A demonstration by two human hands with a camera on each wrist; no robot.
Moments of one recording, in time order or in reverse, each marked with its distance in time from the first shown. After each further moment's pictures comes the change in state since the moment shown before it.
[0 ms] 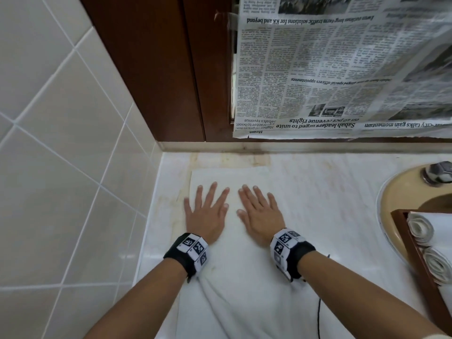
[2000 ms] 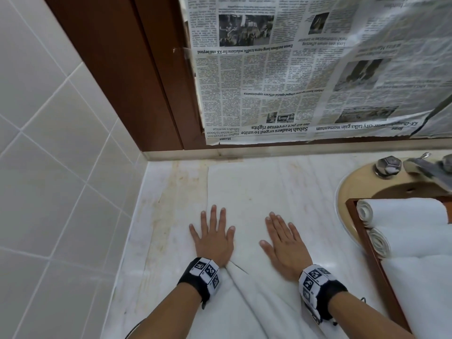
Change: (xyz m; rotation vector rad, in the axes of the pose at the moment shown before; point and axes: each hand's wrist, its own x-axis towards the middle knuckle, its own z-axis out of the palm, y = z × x) left_hand -0.070 0.096 0.044 -0.041 -0.069 -0.091; right_hand -0.138 0.102 0.035 0.041 0.119 0.060
